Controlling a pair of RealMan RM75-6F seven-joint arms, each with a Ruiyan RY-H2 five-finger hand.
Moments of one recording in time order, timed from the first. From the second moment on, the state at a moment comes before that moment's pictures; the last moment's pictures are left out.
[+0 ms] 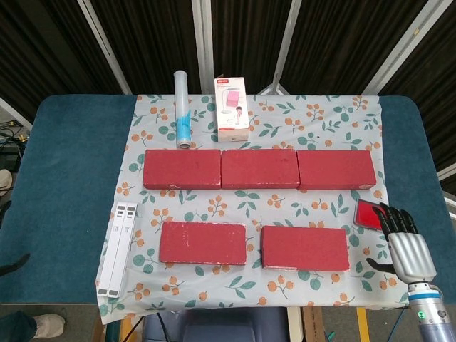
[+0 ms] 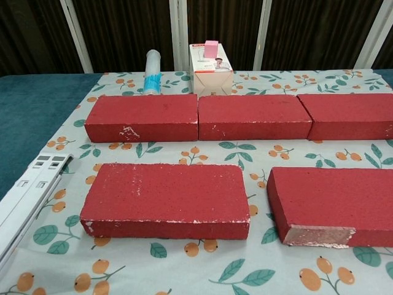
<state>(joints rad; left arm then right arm) 0.00 -1.04 -0.03 -1.71 1.50 1.60 0.05 0.14 -1.06 0.06 -1.75 -1.42 1.30 -0.12</state>
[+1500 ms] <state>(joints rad) 0.00 -1.06 -0.06 -1.70 1.48 1.62 0.09 0.45 -0.96 0.00 -2.21 -0.87 1.07 -0.77</state>
